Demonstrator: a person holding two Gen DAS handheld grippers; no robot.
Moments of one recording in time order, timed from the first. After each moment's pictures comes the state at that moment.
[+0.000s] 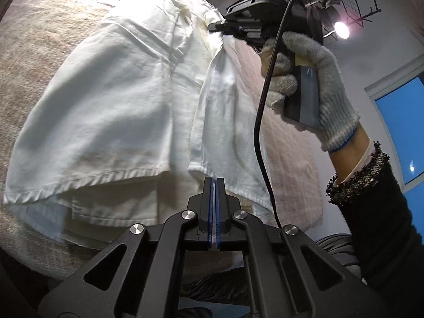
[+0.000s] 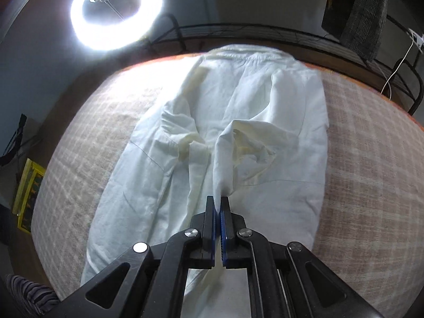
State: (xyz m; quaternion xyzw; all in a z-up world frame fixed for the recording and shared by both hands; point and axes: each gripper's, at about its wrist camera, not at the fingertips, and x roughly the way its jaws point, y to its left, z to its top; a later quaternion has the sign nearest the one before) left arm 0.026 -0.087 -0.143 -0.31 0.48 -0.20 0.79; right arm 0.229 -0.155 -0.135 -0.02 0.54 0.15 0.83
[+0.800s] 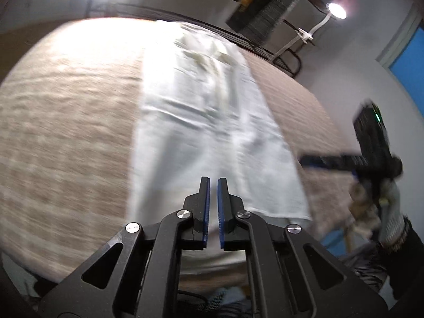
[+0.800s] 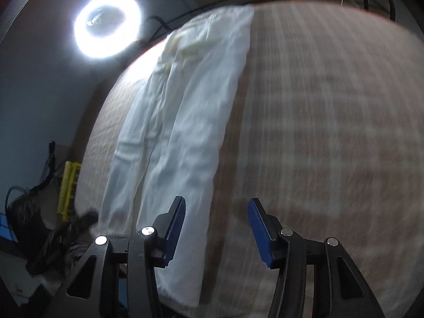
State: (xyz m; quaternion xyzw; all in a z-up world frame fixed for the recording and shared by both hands) left arm 0.040 -0.013 -0.091 -0.17 0.46 -0.15 0.86; right arm 0.059 -0.285 -0.141 0.14 0.58 0.18 0.78
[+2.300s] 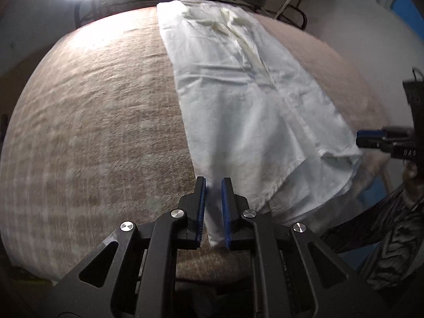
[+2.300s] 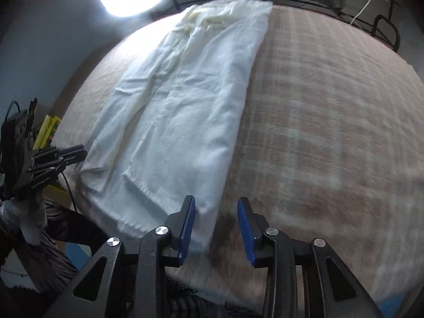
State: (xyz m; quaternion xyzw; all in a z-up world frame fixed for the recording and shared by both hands) left arm 0.040 0.013 -0.125 -0.04 0.51 -0.16 0.84; right arm -0.028 -0.265 -0.137 0.01 0.57 0.15 0.81
